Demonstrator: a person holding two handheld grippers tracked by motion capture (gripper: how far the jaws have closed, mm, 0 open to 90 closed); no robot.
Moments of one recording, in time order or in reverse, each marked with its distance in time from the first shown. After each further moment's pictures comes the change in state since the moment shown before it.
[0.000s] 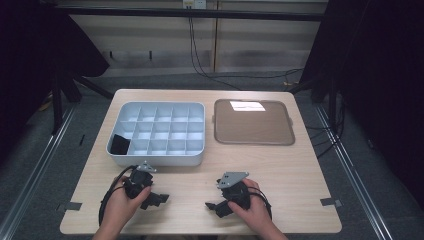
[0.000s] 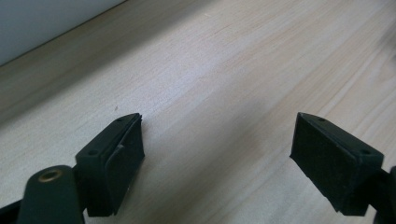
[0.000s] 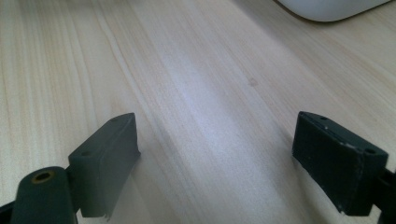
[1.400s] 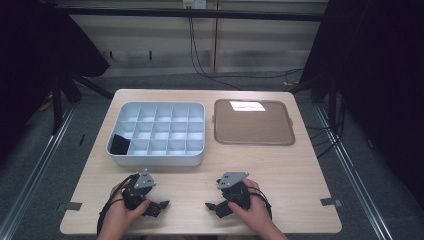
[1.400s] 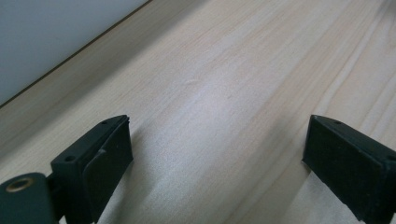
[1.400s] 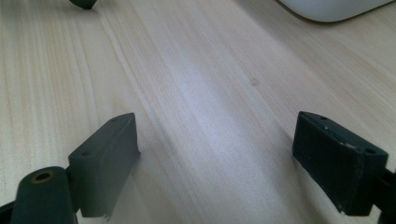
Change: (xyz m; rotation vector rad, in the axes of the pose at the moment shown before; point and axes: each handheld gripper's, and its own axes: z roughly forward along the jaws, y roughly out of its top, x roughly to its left) left arm -0.008 -0.026 0.008 -0.150 0.058 0.196; right arm 0.000 0.000 0.000 -0.001 0.002 -0.003
